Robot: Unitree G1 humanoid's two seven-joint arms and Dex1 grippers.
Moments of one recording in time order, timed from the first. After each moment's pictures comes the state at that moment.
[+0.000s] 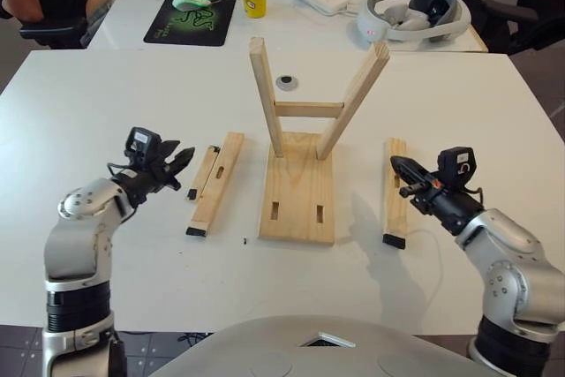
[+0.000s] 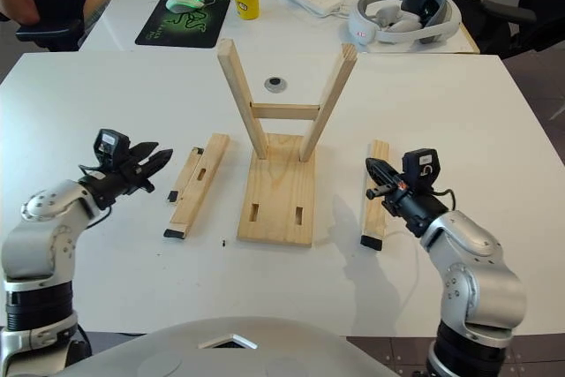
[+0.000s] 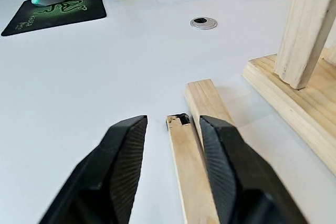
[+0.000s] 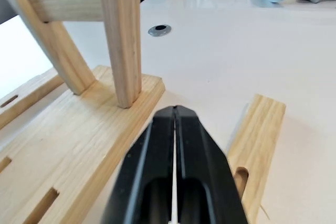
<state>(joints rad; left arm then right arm) 0.01 0.41 0.20 -0.37 -0.22 0.72 -0.56 0.15 -0.25 -0.35 -0.67 0.37 0.91 0.46</state>
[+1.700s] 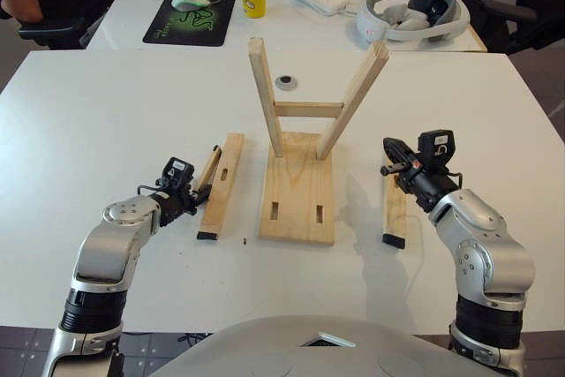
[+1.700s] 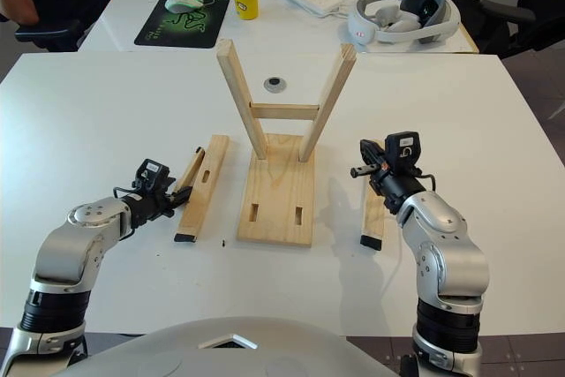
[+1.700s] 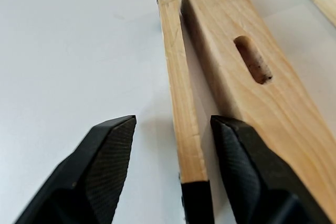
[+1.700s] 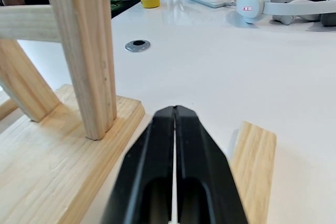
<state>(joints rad) 0.02 0.50 -0.01 -0.36 -0.18 0.92 -0.43 0.05 -0.29 -0.20 -0.55 0.34 0.79 0.30</state>
